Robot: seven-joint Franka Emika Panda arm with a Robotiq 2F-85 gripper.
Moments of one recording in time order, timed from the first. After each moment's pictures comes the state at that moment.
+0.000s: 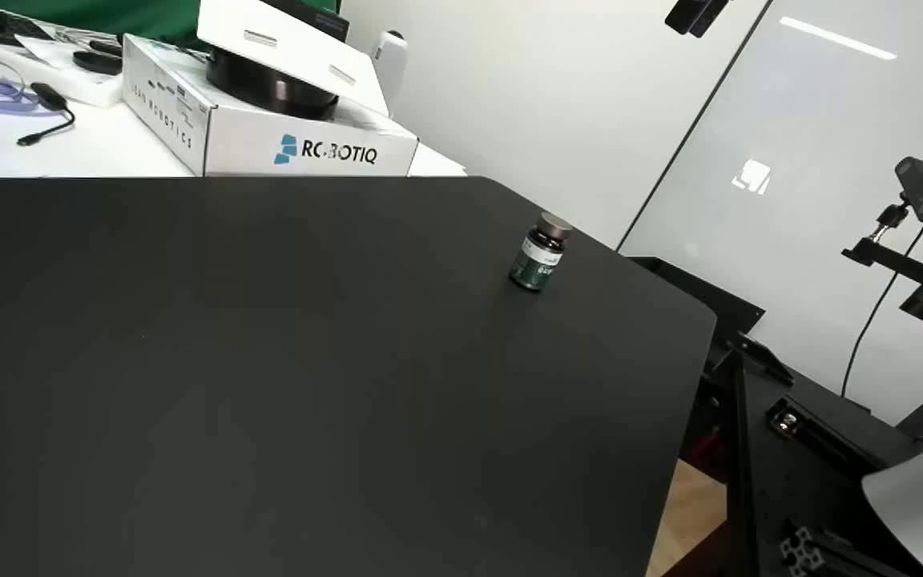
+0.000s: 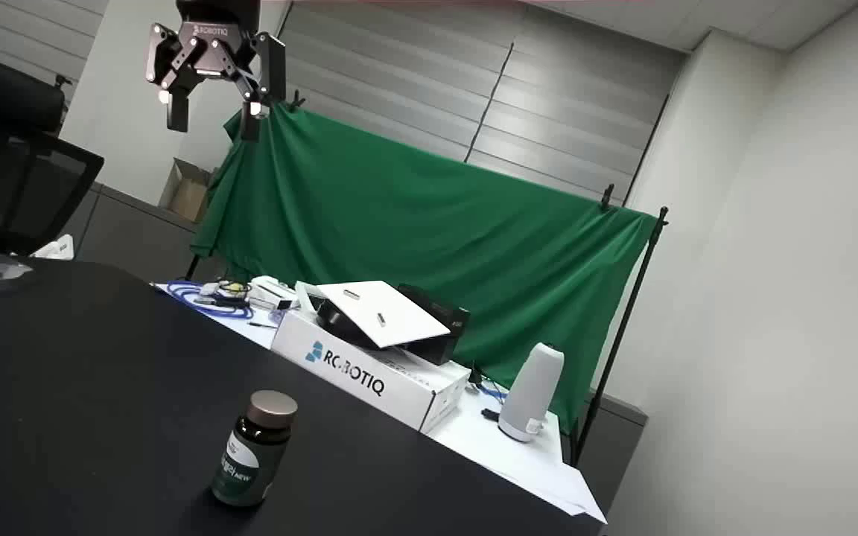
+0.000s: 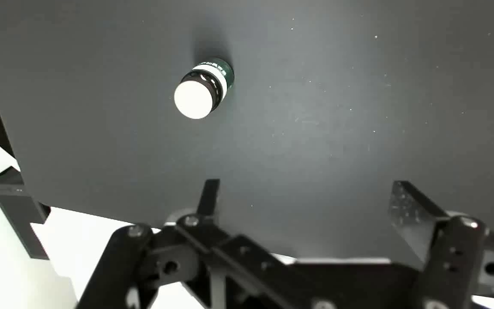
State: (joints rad) arm -0.06 -0.47 0.11 -2.53 -0.18 2.26 0.11
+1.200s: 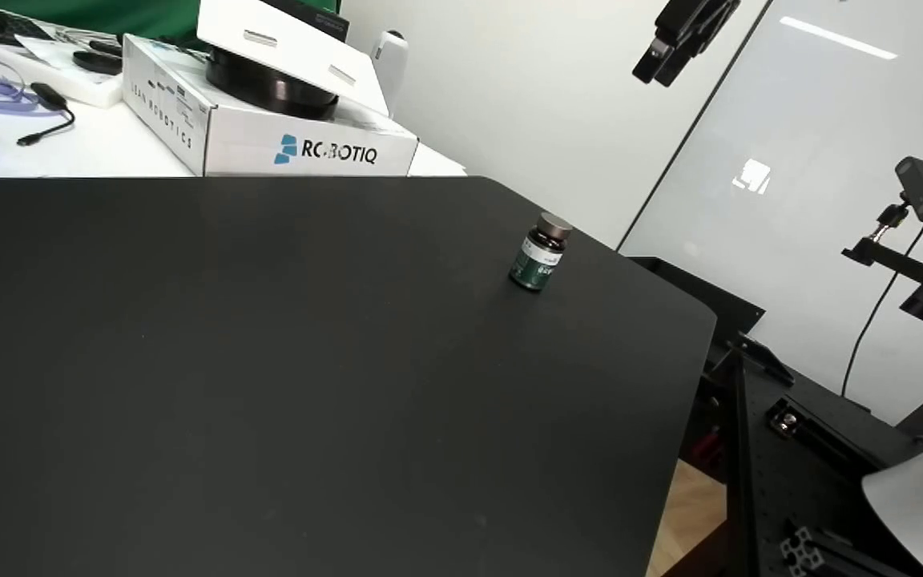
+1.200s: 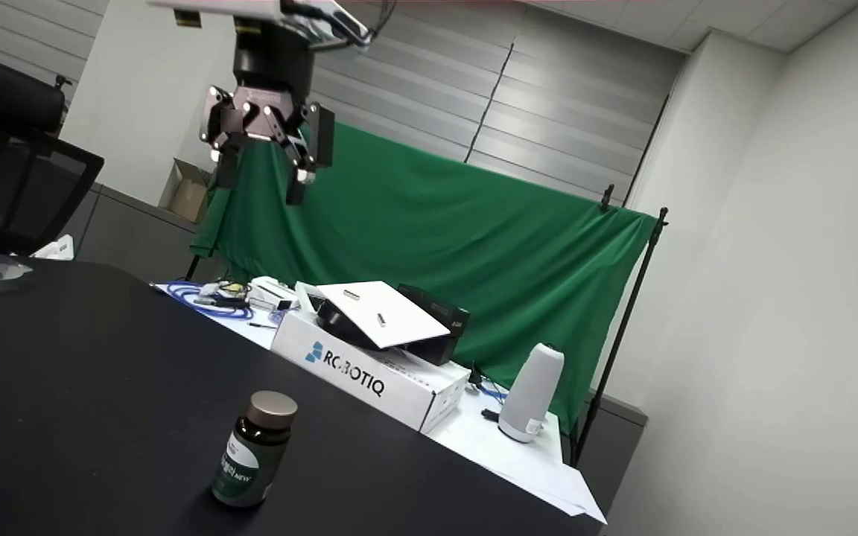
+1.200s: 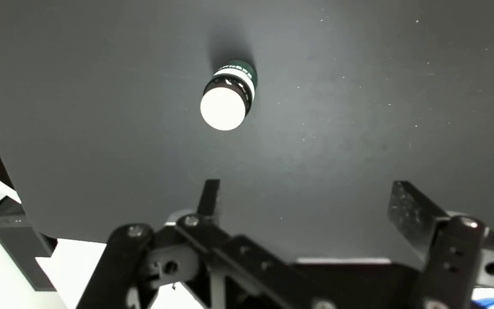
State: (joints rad) arm -0.10 -0.35 -0.04 -2.54 -0.16 2.41 0.02
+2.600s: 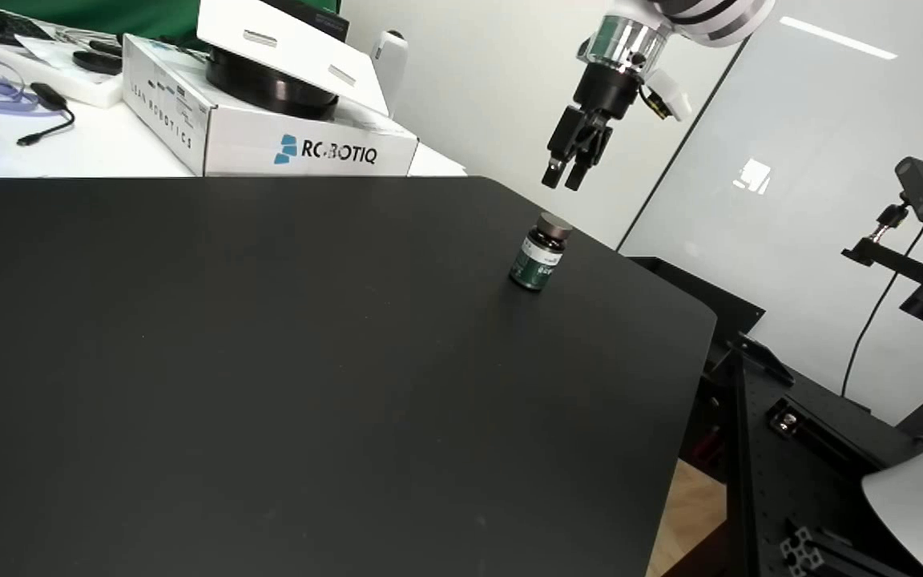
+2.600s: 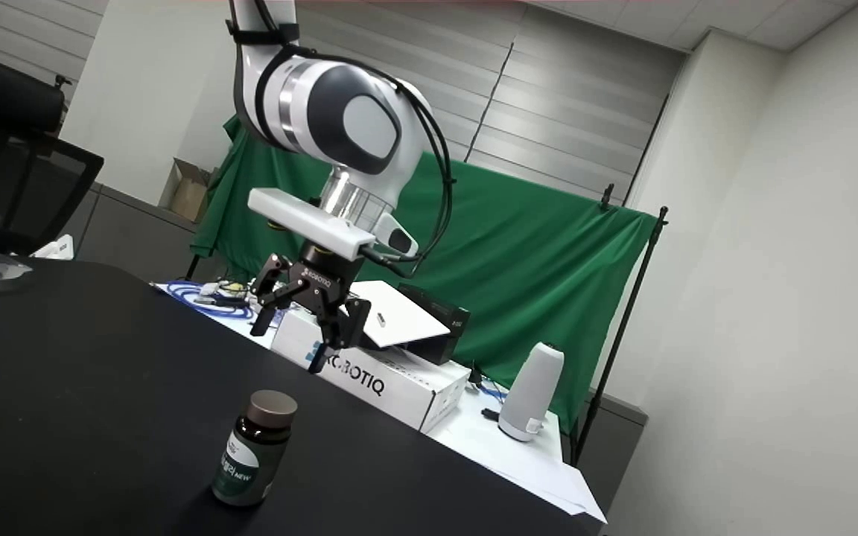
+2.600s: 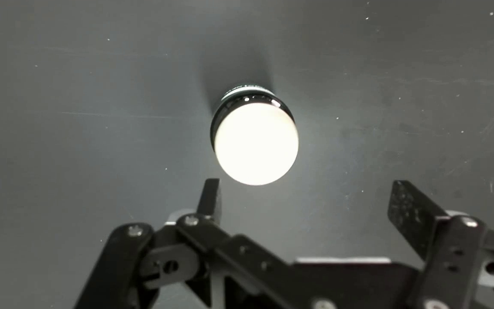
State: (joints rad) arm -0.16 0.28 -0.14 -2.19 0.14 2.42 -0.31
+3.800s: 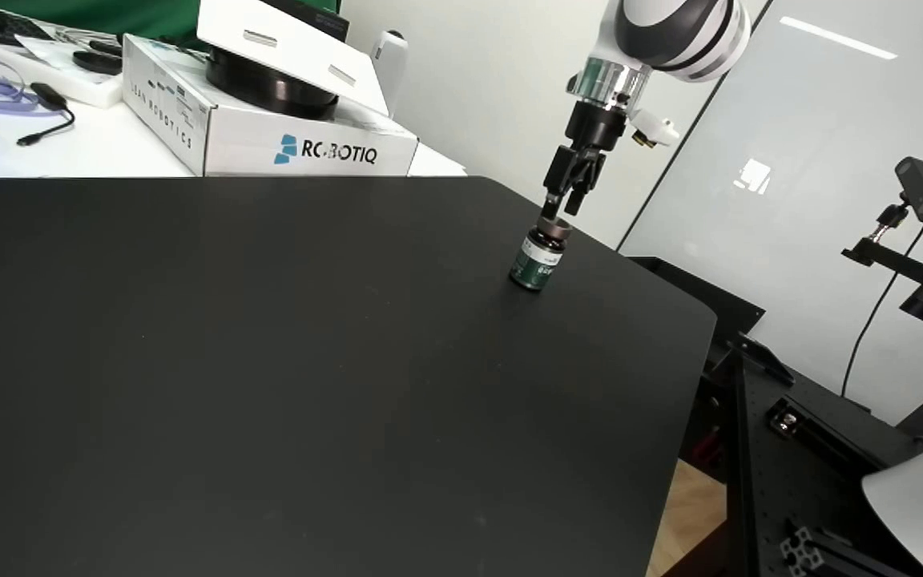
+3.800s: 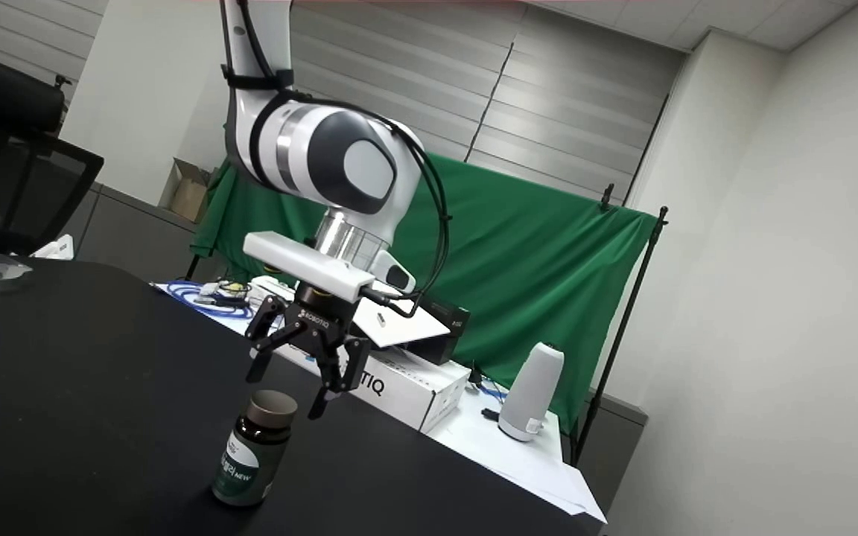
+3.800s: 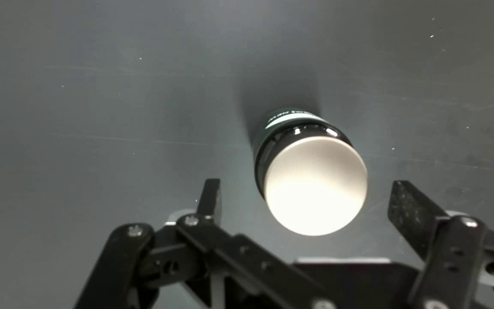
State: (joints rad) arm -0.17 0.38 -0.15 -2.17 0.05 2.47 -0.27
